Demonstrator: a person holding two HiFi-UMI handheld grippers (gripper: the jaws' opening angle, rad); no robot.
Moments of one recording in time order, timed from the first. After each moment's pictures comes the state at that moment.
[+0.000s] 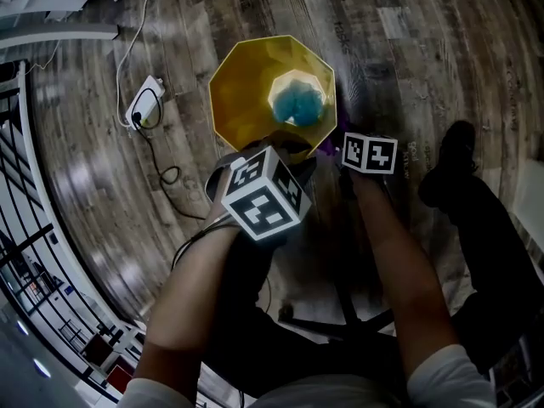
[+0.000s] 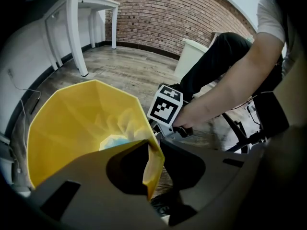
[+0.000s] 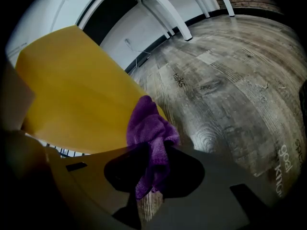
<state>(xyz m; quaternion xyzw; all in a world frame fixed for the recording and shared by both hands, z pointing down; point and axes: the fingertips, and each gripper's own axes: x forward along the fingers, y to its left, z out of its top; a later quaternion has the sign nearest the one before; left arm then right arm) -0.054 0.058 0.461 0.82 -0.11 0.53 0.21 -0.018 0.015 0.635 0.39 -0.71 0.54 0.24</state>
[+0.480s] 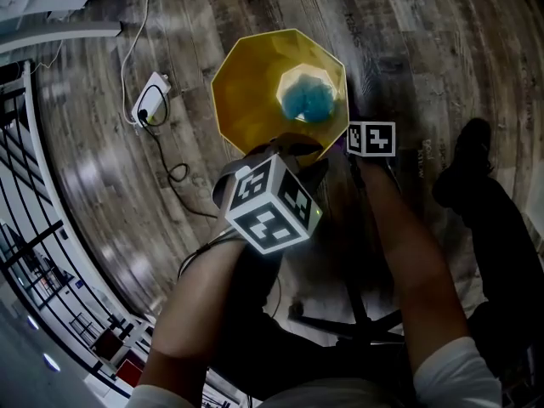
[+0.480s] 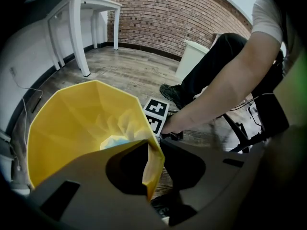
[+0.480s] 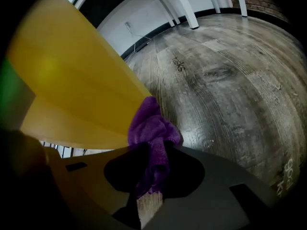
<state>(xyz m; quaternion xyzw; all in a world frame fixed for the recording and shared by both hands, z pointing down) -0.055 0.057 0.460 0.82 -0.13 0.52 0.21 -0.028 0.010 0.685 0.38 -0.70 0.52 0.31</state>
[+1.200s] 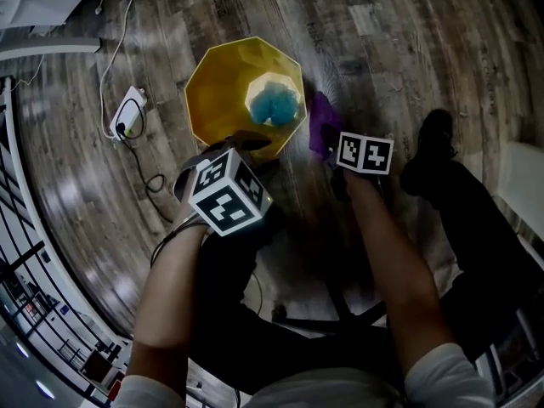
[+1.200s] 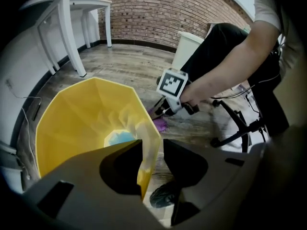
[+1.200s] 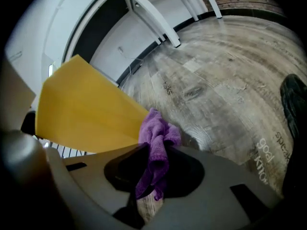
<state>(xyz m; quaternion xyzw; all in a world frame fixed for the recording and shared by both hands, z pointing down) -0.084 0.068 0.458 0.81 -0.10 0.56 0.17 0.020 0.023 0.612 0.42 -0.68 0.56 0.21</state>
